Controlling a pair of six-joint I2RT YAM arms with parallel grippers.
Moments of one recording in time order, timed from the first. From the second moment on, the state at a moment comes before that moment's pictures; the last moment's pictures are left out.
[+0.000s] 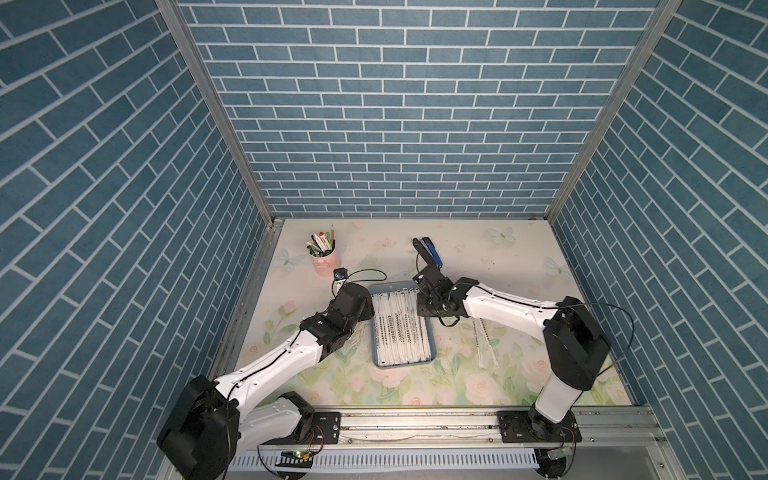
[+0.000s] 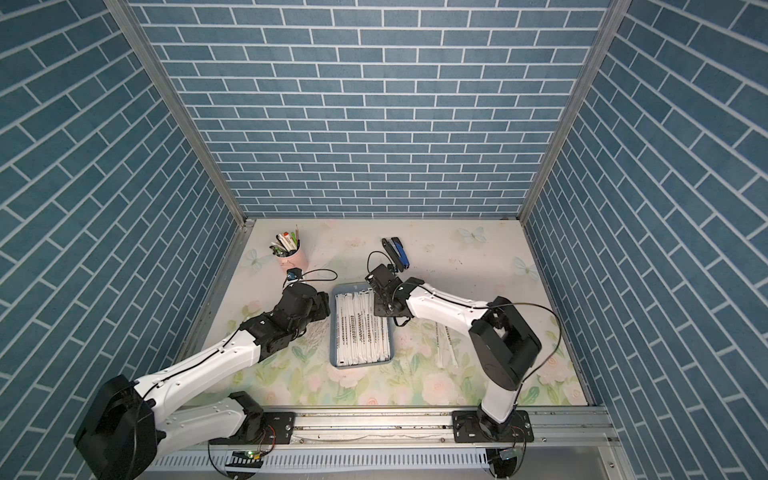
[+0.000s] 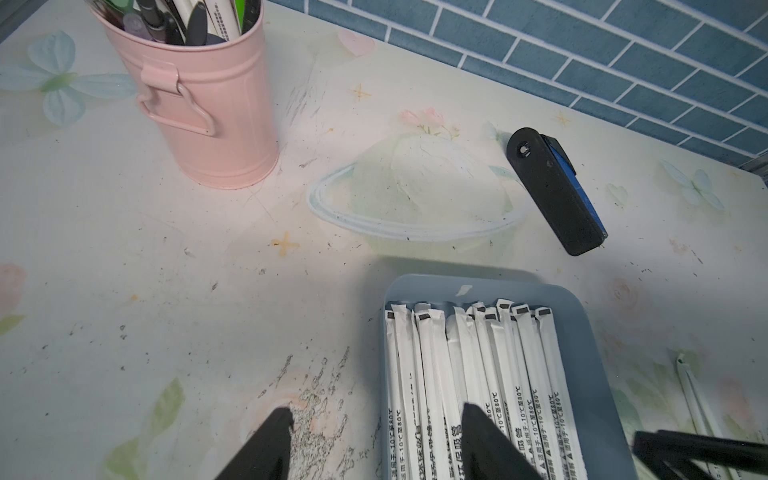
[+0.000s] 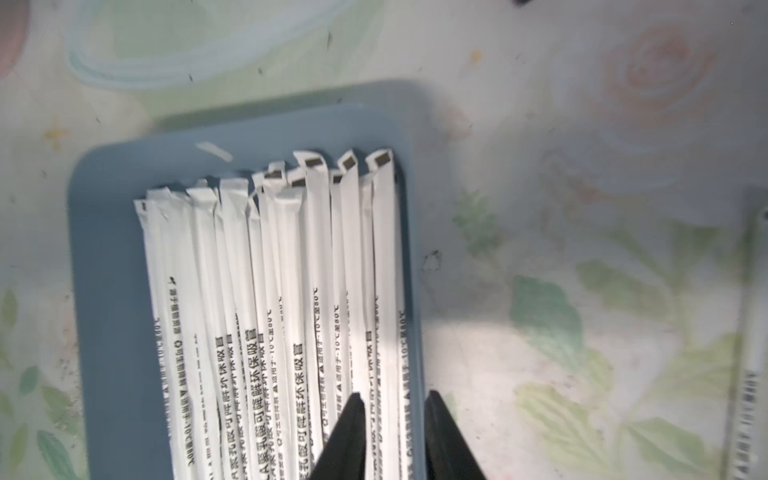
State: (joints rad) left arm -0.62 1.15 0.64 -0.22 -0.38 -0.66; right arm 0.83 1.67 1.17 -0.58 0.16 0.72
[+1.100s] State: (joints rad) left arm -0.61 1.28 0.68 -0.35 -0.13 -0.59; right arm 0.54 1.54 0.83 -0.60 0.08 0.43
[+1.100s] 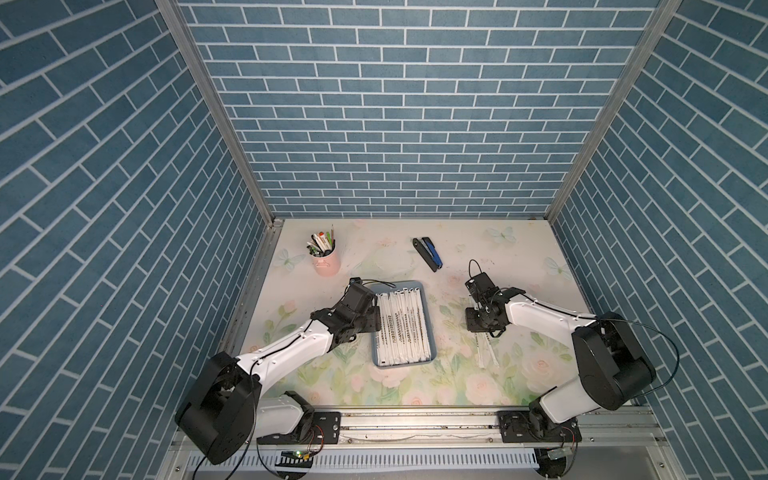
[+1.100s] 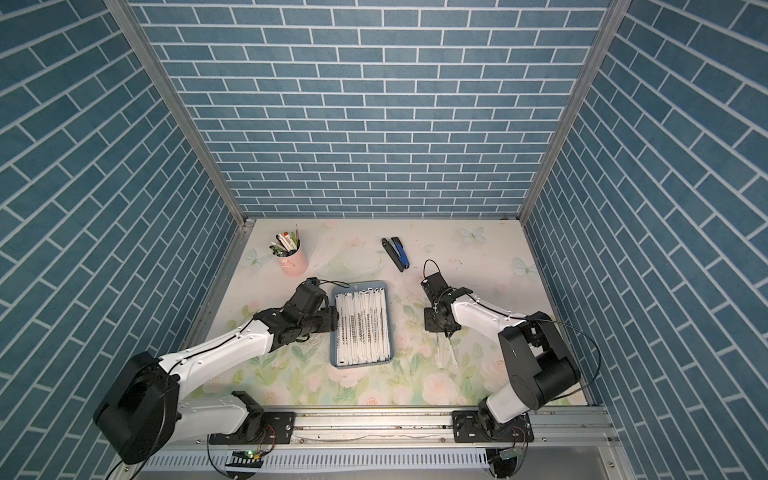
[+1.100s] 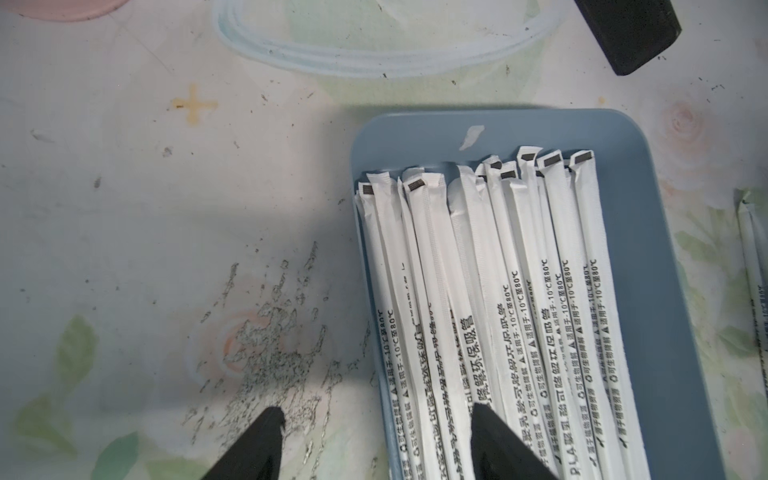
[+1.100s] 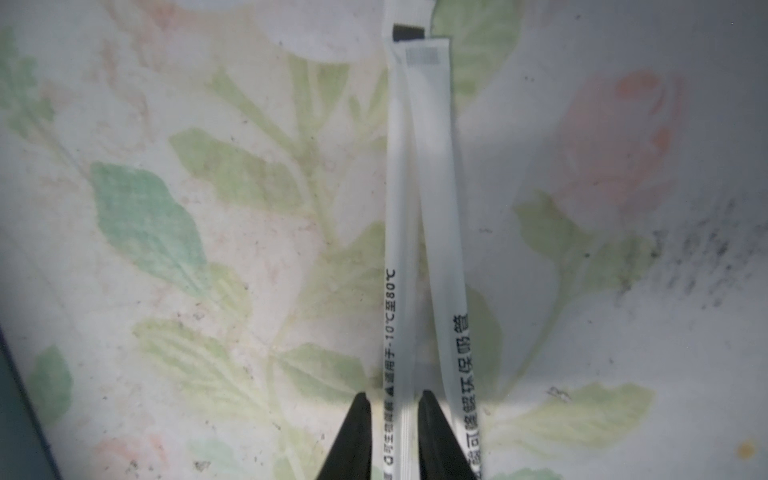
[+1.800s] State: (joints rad) left arm -0.58 1.28 0.66 -0.30 -0.06 -0.59; right arm 0.55 1.57 0.83 -0.57 0.06 0.42
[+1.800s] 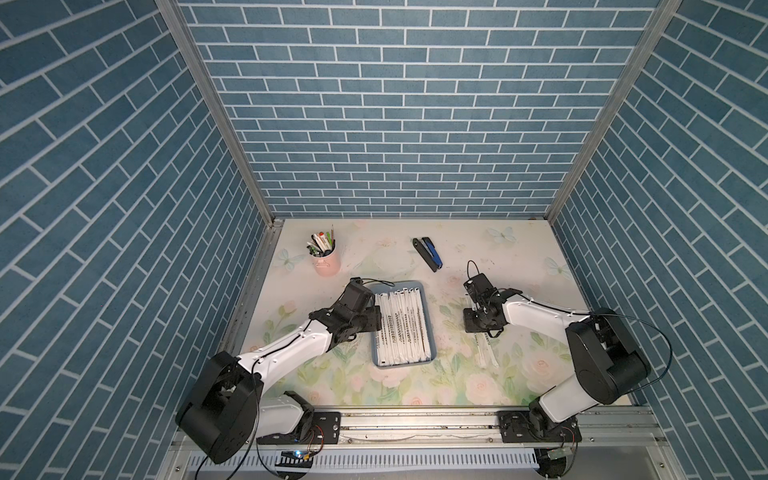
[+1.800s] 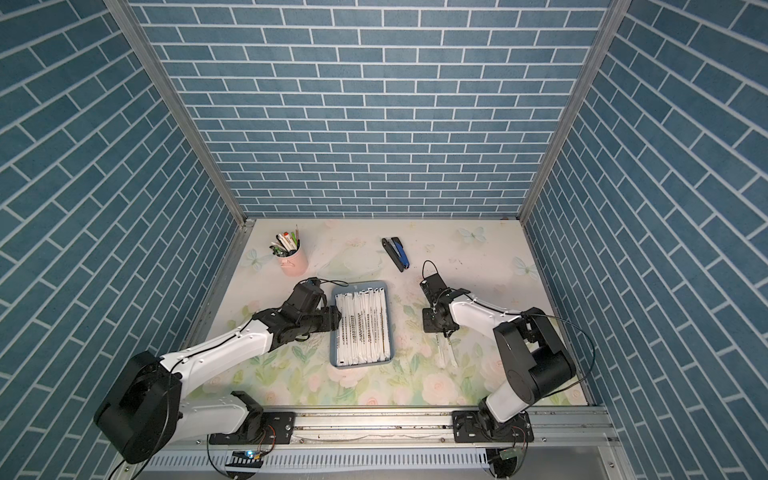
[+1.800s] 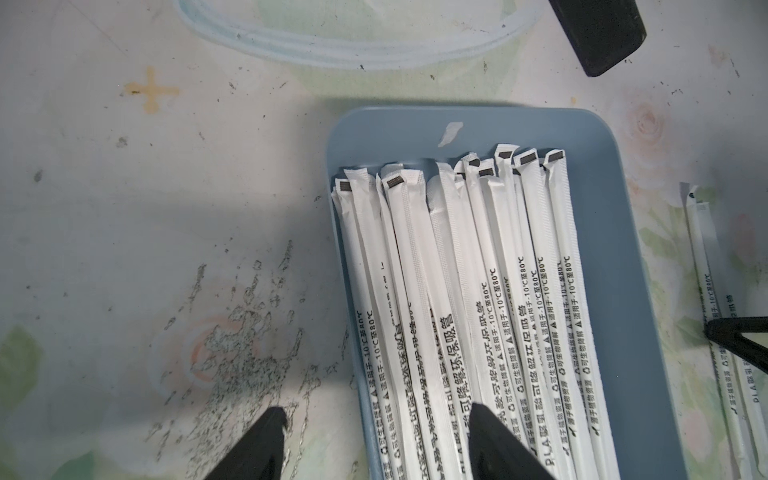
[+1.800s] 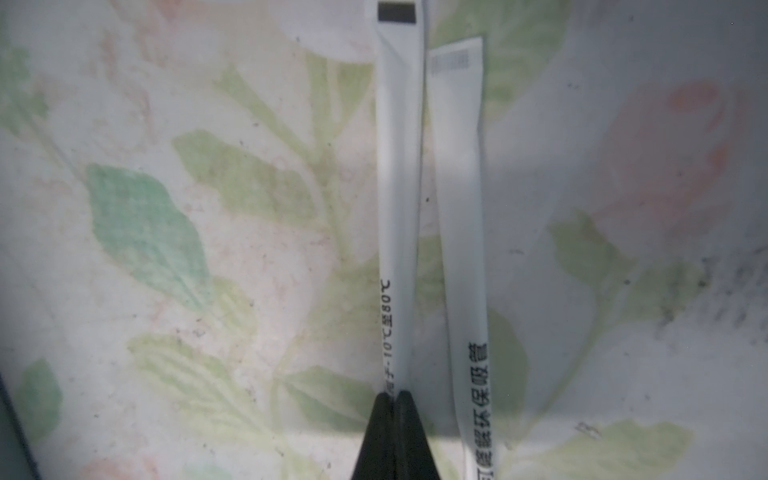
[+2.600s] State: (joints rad) left arm -0.49 1.22 0.61 -0.25 0.04 -0.61; right arm 0.80 1.54 1.06 -0.47 -0.13 0.69
